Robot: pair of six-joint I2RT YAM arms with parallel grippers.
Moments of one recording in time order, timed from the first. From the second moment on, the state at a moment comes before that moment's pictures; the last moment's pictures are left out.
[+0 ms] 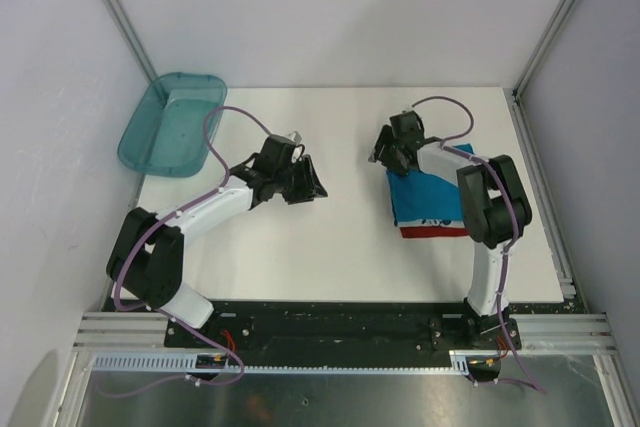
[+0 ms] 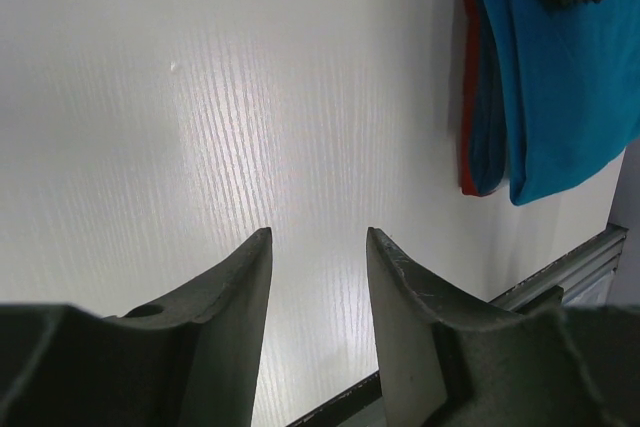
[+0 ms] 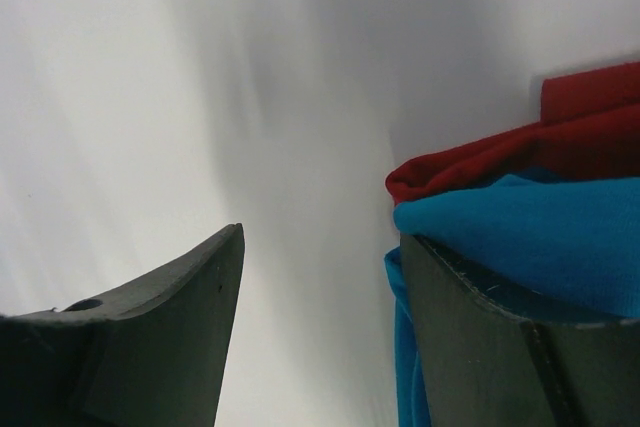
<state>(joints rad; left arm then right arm) -0.55 1.54 1.03 -0.30 0.20 -0.72 0.35 2.02 1.37 -0.18 0.03 0.70</state>
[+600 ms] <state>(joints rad) -0.55 1.54 1.03 -0.30 0.20 -0.72 0.16 1.62 0.90 -0.18 -0.06 0.66</state>
